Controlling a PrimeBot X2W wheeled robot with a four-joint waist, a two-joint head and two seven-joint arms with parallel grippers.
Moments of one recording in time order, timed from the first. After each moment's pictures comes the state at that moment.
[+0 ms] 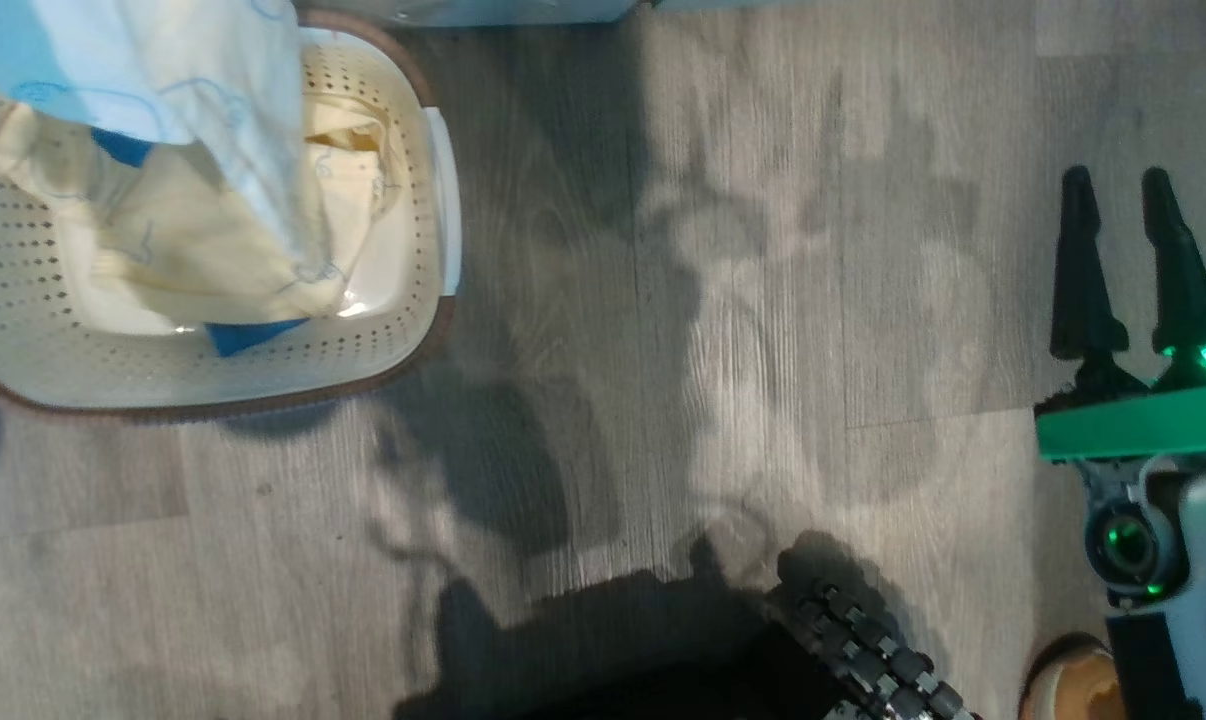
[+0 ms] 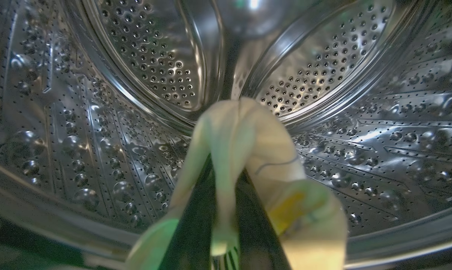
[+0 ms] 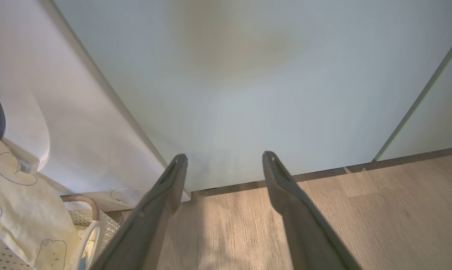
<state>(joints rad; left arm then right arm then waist) -1.57 0.47 -0.43 1.01 -0.63 -0.13 -0.20 -0.37 -0.07 0.11 0.11 0.46 0.13 -0.26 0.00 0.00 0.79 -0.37</state>
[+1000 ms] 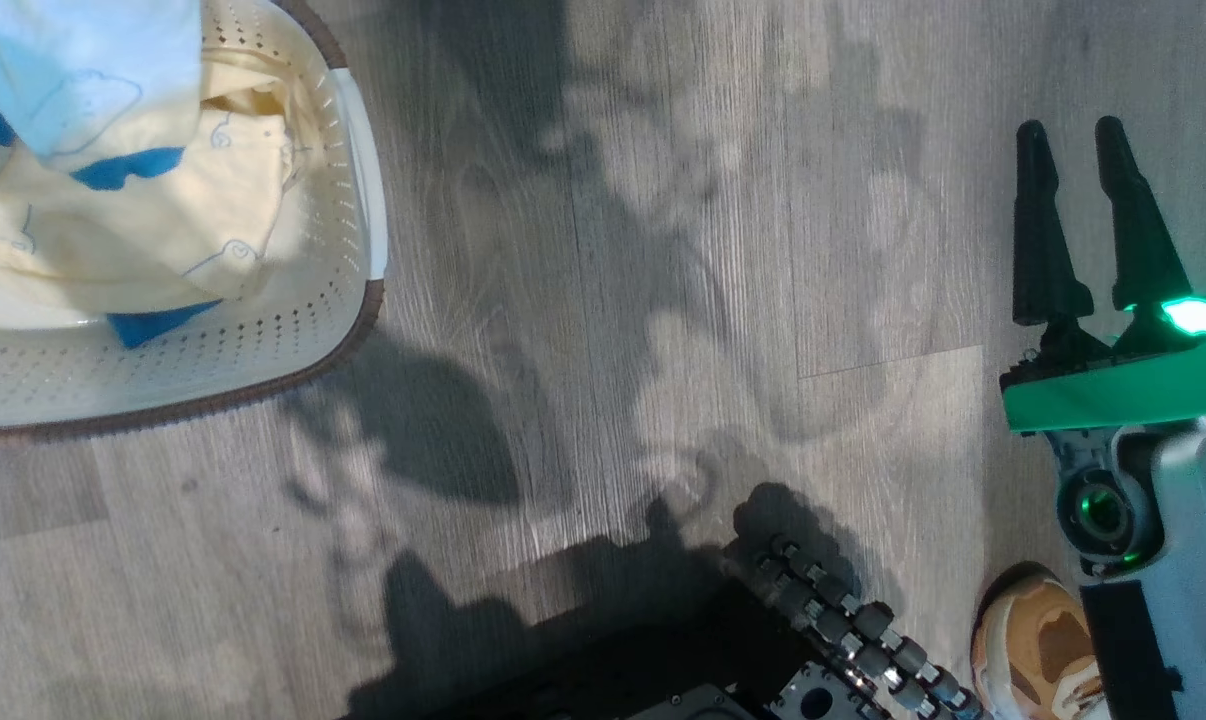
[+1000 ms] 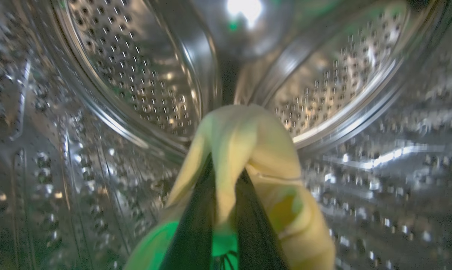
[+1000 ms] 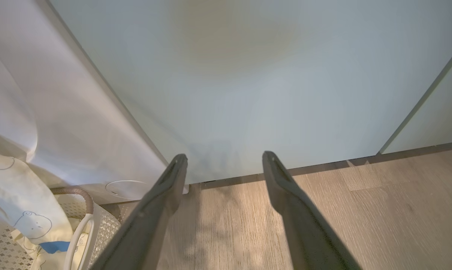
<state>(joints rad) -1.84 0.48 -0.50 1.16 -0.52 -0.10 -0.25 -0.44 -0.05 0.16 0.12 0.48 0.13 -0.26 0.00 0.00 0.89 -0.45</state>
